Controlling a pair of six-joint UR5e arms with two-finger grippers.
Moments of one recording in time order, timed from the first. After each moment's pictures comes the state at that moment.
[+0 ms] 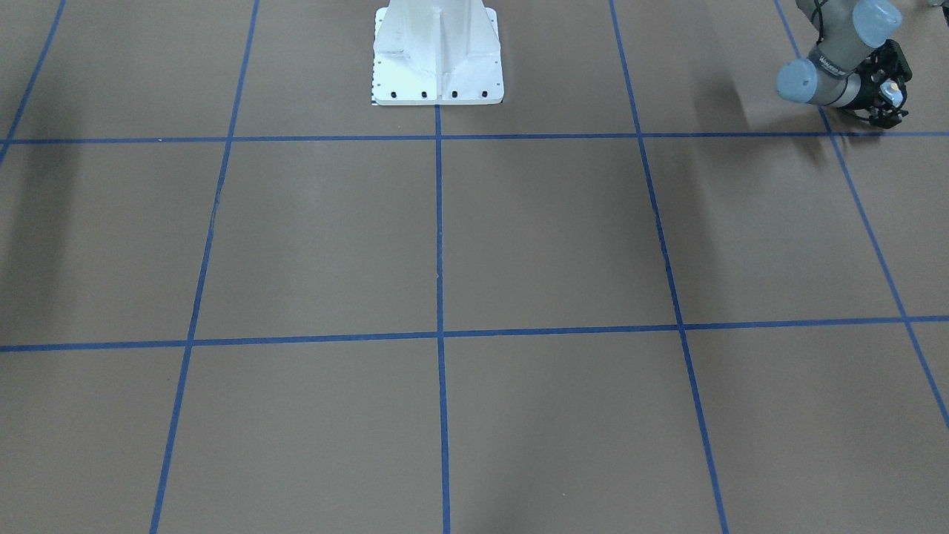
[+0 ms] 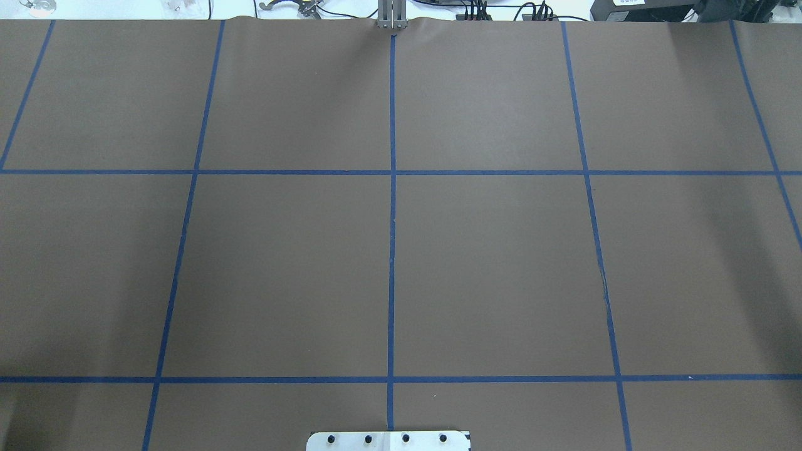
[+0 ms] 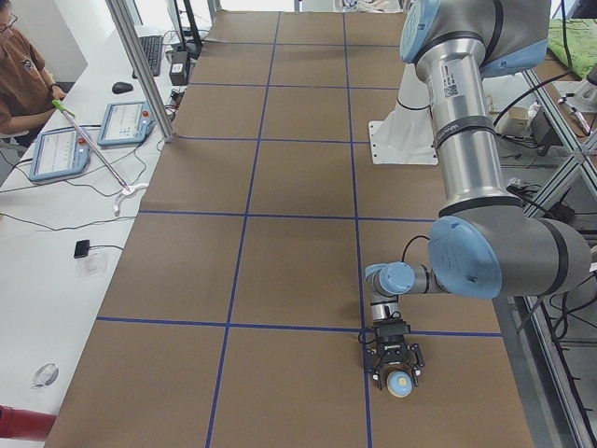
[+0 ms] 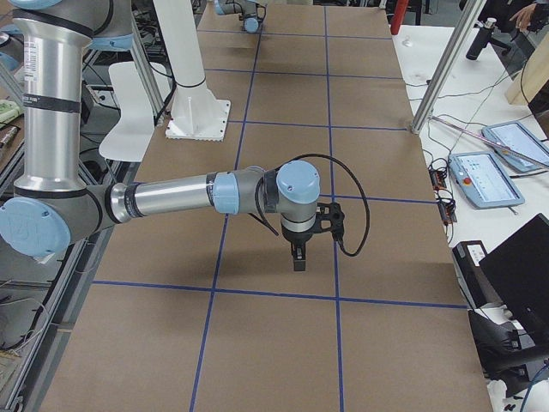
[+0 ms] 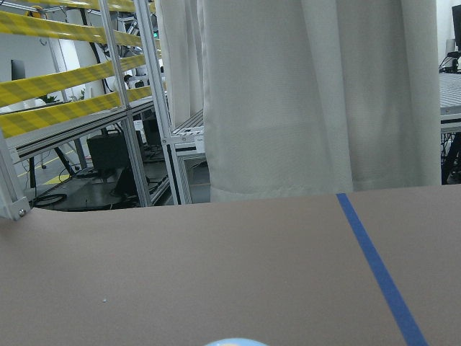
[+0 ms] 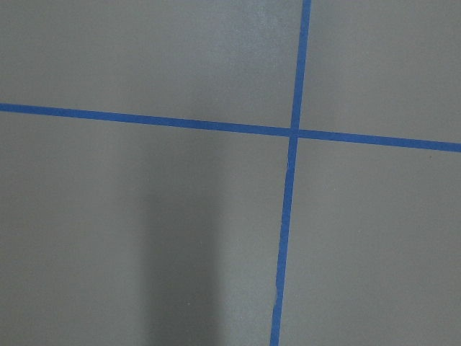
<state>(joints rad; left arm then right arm) -0.15 -1.12 -1.62 -1.49 -1.64 -2.93 1.59 -1.68 1.87 -1.69 2.39 -0.05</state>
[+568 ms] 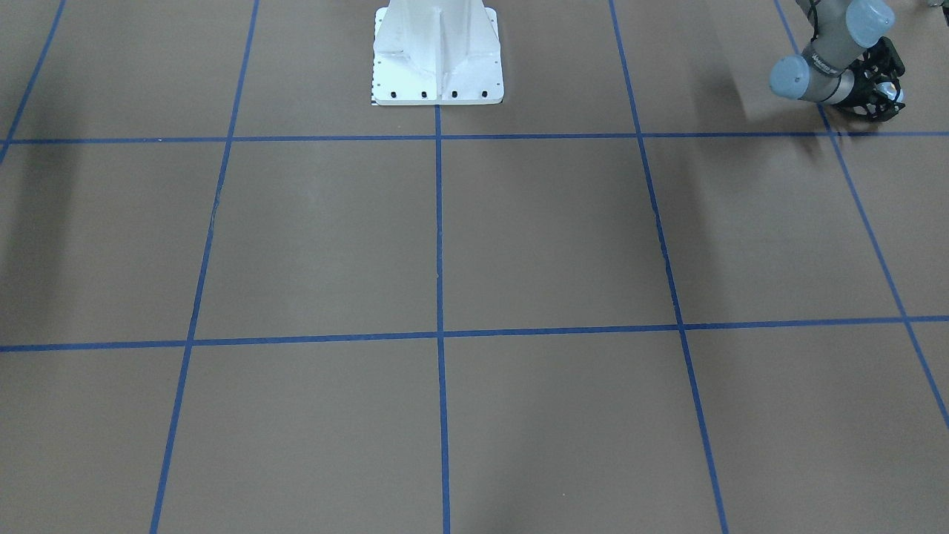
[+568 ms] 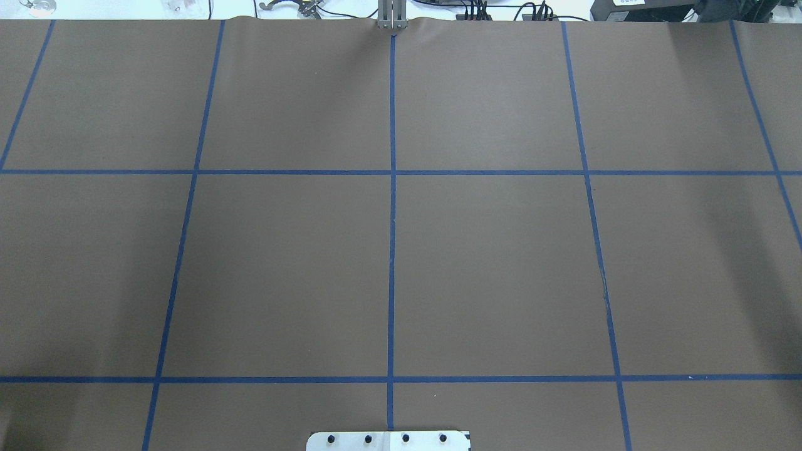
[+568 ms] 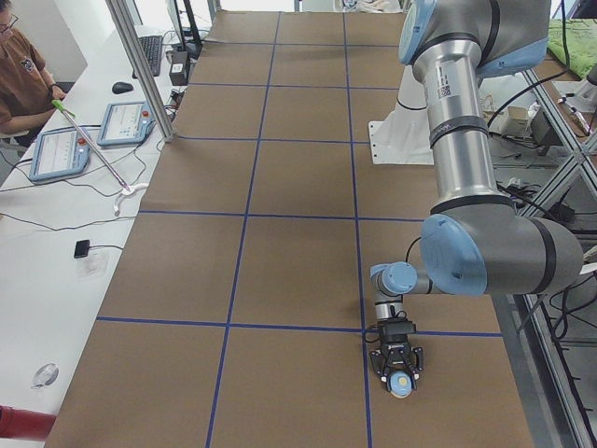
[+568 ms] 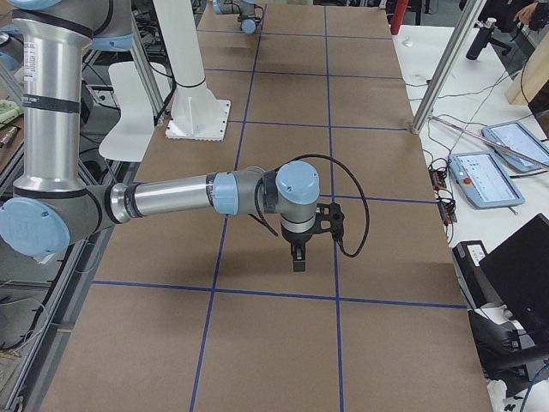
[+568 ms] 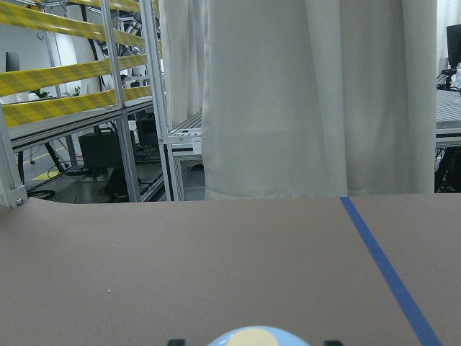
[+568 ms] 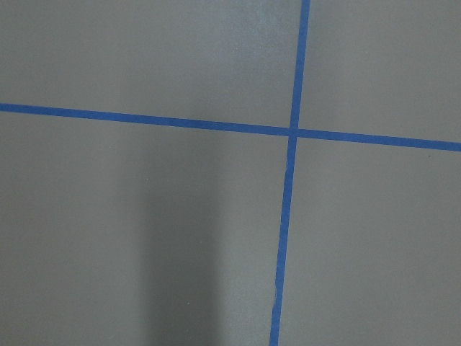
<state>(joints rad) -0.09 -1.11 -1.62 -1.49 -1.65 -3.02 1.59 -1.68 1.87 -1.69 2.39 -0.05</state>
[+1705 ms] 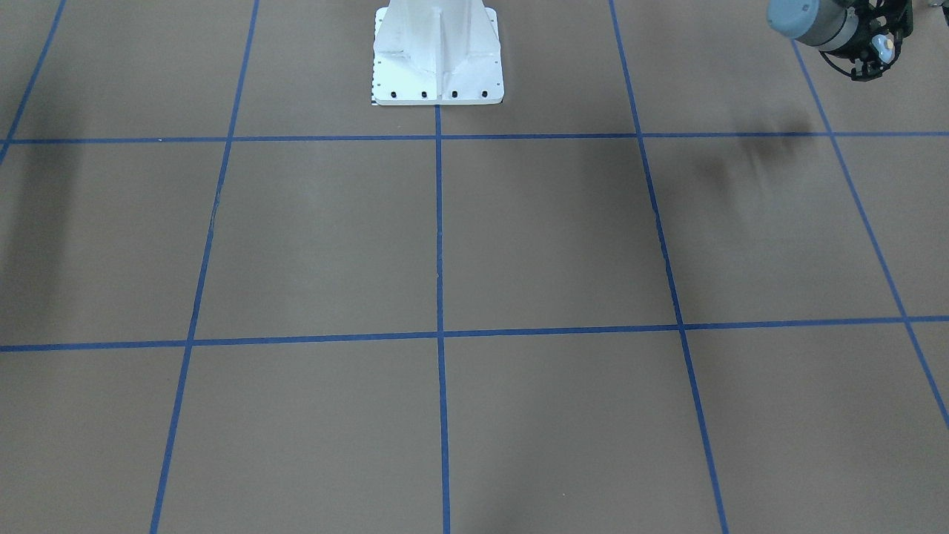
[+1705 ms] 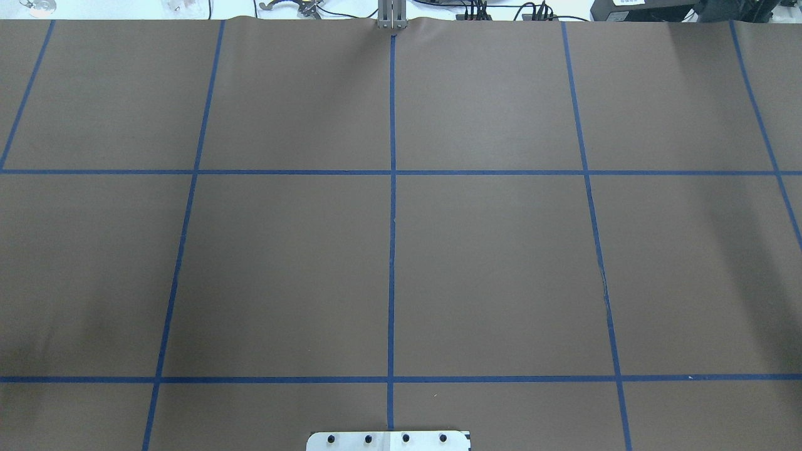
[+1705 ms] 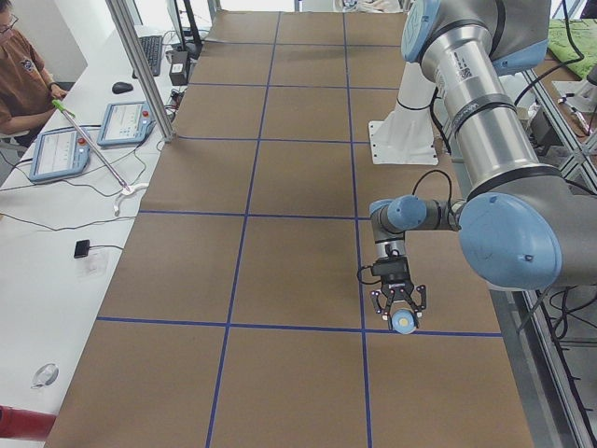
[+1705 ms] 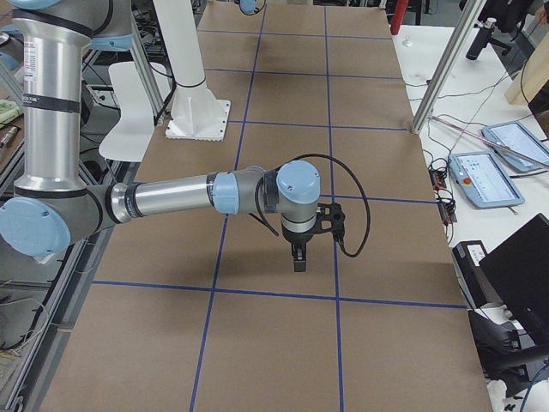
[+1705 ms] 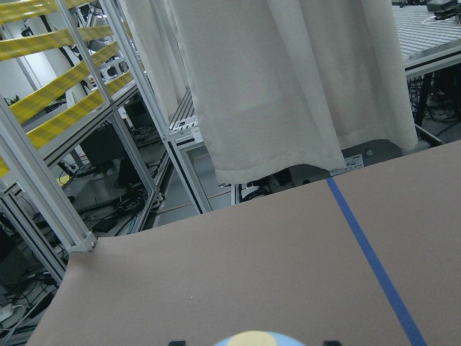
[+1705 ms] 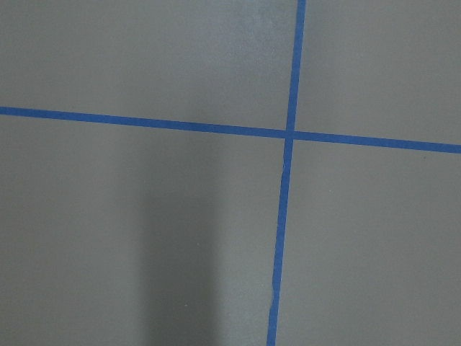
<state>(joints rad) -0.23 -0.96 -2.17 -1.24 -1.67 -2.55 1.59 -1.68 1.87 -1.69 2.38 -0.05</state>
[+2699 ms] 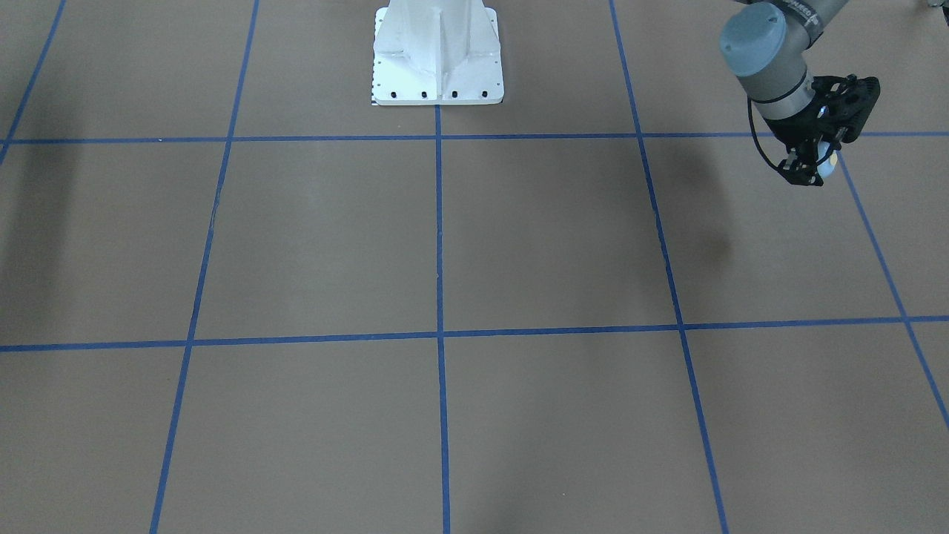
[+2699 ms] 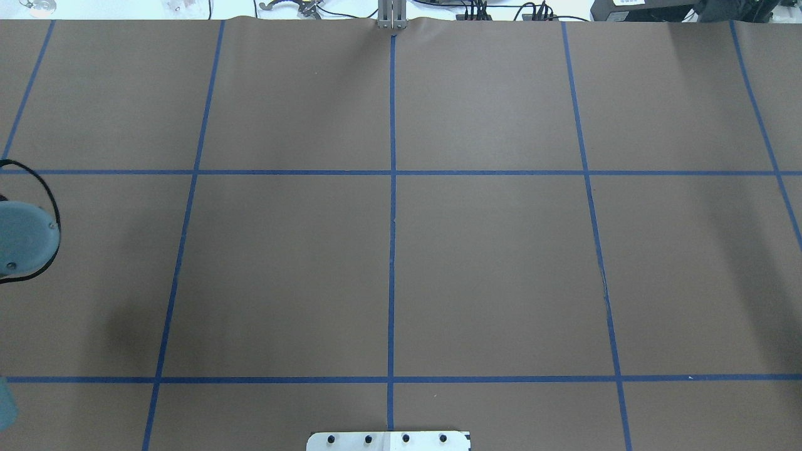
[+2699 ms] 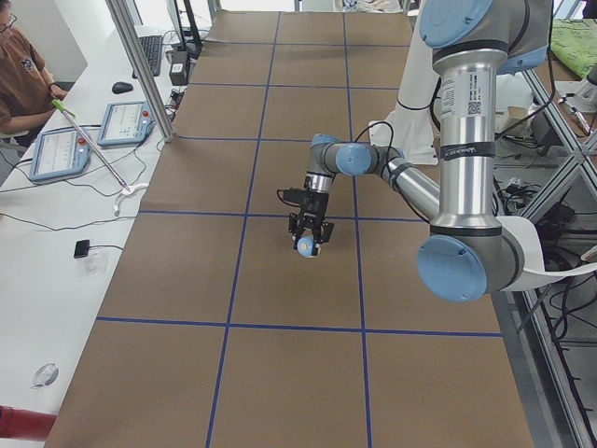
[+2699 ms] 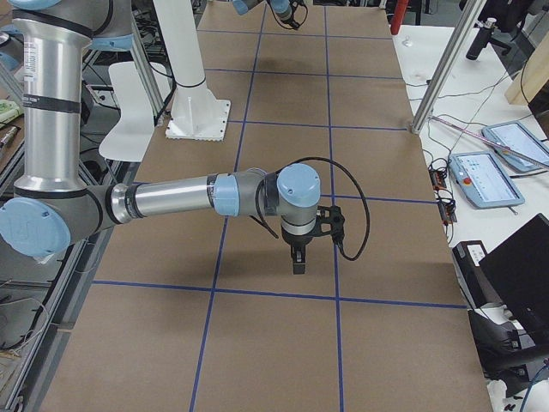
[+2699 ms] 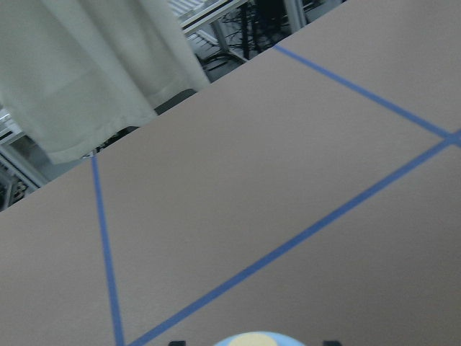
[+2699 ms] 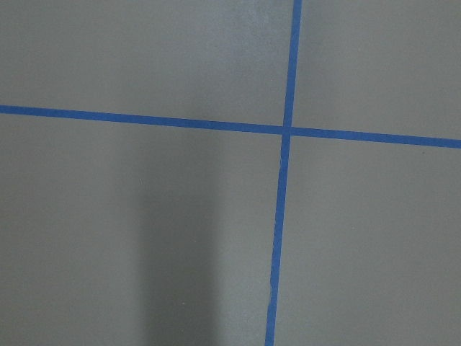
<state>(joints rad) -0.63 -1.60 -2.13 -1.13 -1.38 -1.82 1.59 -1.68 1.86 -1.69 2.38 -0.05</state>
